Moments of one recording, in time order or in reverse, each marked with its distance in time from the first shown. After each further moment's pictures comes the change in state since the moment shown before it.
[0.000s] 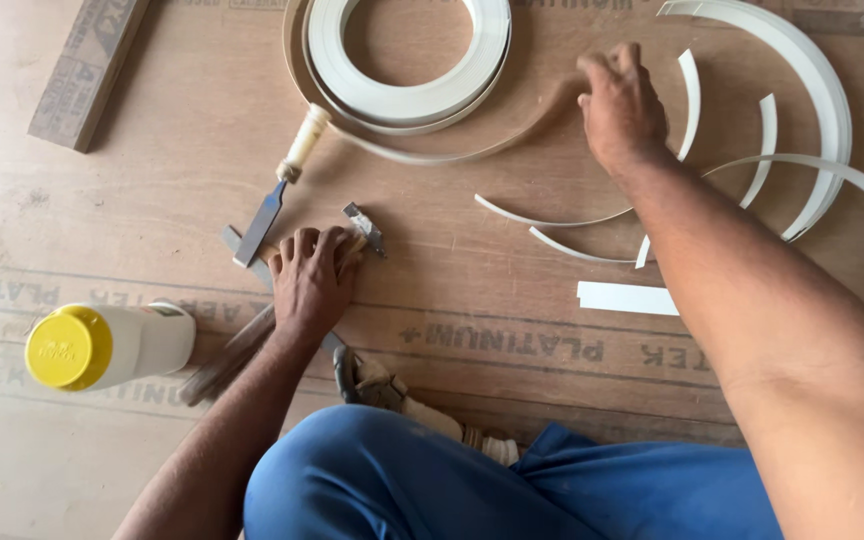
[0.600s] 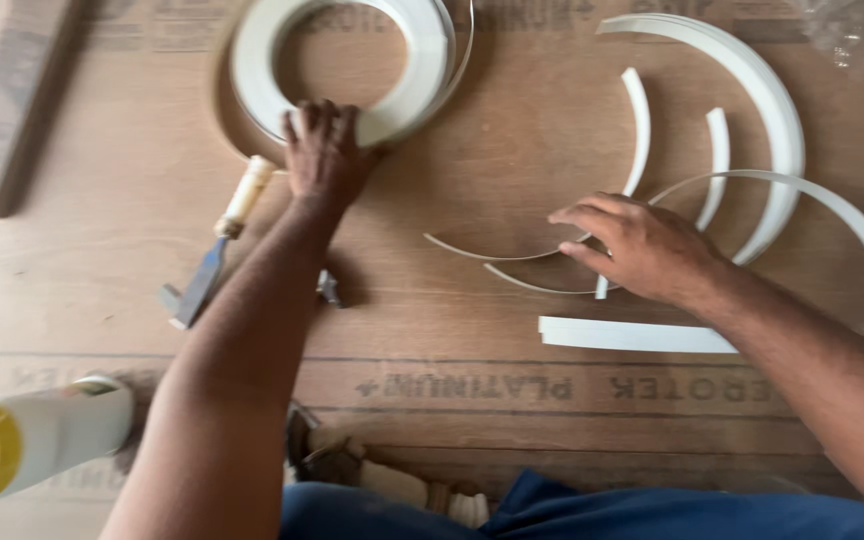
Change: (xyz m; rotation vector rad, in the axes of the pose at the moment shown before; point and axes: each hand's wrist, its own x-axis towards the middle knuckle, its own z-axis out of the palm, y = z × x) left_hand 0.241 0.064 0.074 0.151 -0.034 0.083; right_hand -0.087 0.009 -0.104 -0.016 -0.697 -0.032
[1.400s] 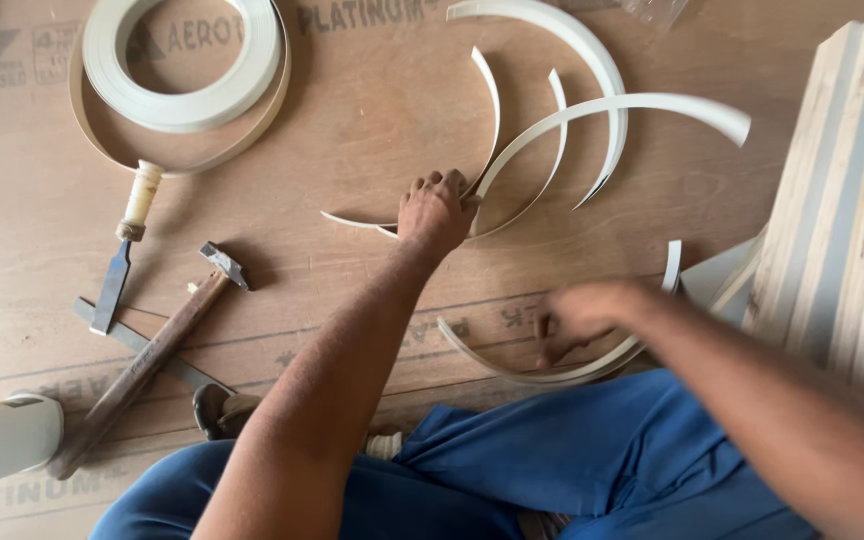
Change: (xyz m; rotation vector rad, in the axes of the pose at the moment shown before) left_hand -0.119 0.284 -0.020 -0.390 -0.171 0.214; right_hand -0.146 0.039 0.057 0.154 -0.704 0.163
